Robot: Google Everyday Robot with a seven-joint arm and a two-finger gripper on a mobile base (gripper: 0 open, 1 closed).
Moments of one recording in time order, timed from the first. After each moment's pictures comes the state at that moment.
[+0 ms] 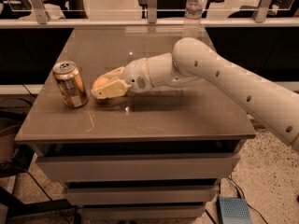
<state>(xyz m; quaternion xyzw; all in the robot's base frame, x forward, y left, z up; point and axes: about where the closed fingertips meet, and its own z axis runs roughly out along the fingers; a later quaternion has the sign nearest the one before) 0.577 0.129 0.851 -0.51 0.62 0.45 0.39</state>
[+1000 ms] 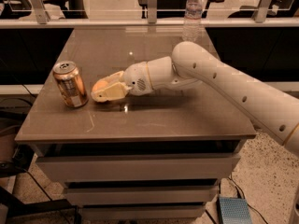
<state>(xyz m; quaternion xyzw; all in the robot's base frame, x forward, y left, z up) 0.572 0.132 0.841 -0.50 0.61 0.48 0.37</state>
